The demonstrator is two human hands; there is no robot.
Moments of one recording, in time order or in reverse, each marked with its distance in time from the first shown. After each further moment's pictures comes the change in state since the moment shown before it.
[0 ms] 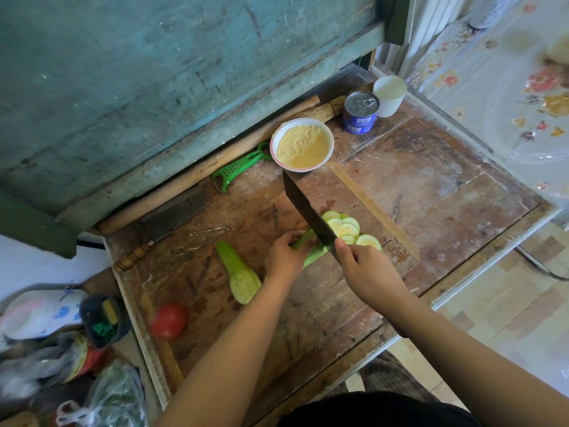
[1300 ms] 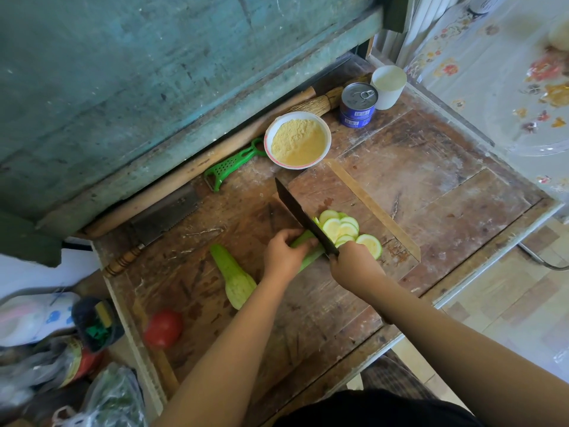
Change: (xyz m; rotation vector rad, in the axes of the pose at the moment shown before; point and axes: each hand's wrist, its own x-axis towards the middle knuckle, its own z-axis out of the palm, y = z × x) left_hand 0.008 0.007 0.000 -0.108 0.006 0.018; right_hand 0.051 0.012 0.024 -0.291 -0.176 0.244
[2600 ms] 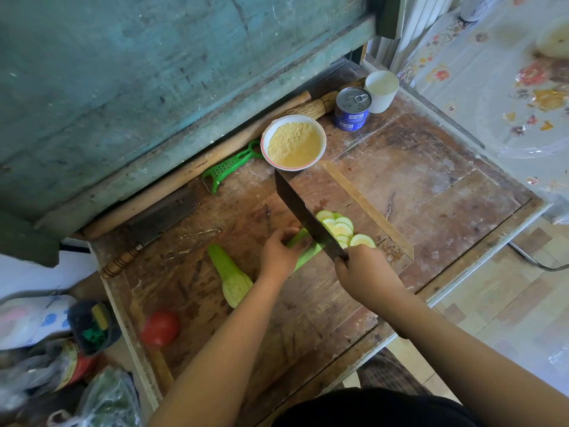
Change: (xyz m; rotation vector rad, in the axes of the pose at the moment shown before) left_hand -0.002 -0.001 -0.001 -0.041 0.001 0.027; right_hand -0.043 0.007 -0.019 0.021 0.105 -0.110
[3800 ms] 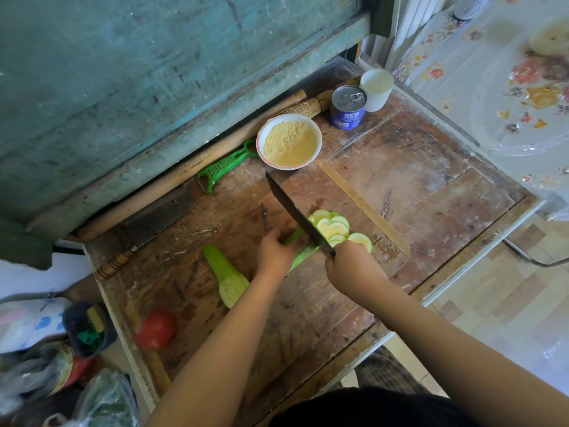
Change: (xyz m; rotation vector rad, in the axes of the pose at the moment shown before) left_hand 0.008 -0.003 0.004 0.053 0.039 -0.009; right_hand 0.013 -0.007 0.008 -0.029 -0.034 0.053
